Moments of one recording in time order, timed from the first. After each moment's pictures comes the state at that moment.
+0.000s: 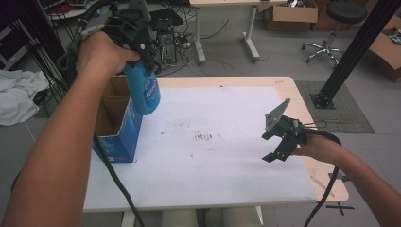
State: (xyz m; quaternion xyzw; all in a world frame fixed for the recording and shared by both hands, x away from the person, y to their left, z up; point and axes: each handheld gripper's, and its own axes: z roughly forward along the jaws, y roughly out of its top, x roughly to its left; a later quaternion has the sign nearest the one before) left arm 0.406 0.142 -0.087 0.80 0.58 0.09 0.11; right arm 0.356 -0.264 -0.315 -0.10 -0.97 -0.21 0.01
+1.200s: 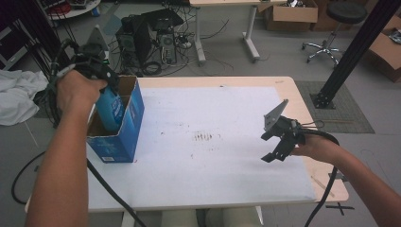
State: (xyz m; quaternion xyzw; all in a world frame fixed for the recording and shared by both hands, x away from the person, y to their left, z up) left arm 0.408 0.227 -0.184 0.72 0.68 0.11 0.08; right arm 0.361 -0.263 -0.324 -0.11 -0.97 -0.21 0.02
